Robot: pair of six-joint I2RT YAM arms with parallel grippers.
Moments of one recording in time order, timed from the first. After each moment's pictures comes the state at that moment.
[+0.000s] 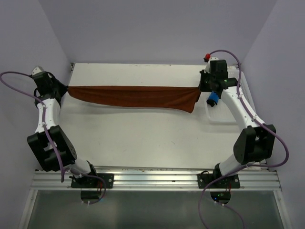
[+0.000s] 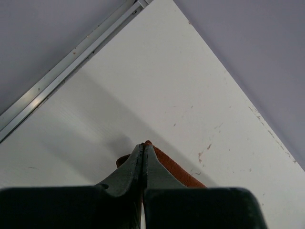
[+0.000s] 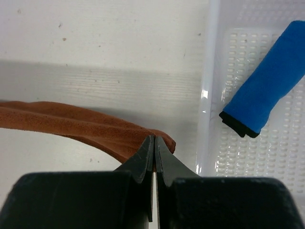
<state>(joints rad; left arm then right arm) 0.45 1.52 1.18 -0.19 0.11 -0.55 0.15 1.59 1.42 -0.57 -0.01 0.16</state>
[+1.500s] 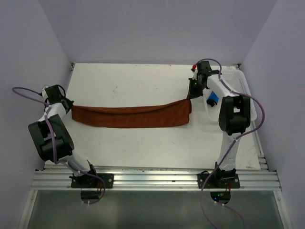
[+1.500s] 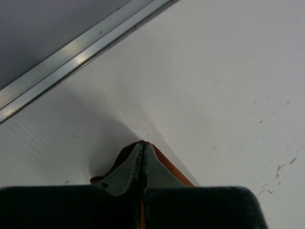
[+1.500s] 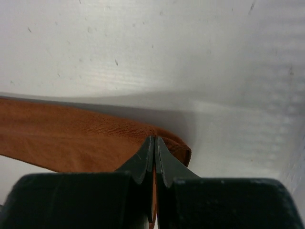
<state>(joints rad) 0.45 1.63 0.98 -0.14 -0.07 -0.58 0.14 2.06 1.67 -0.77 -0.23 0.23</state>
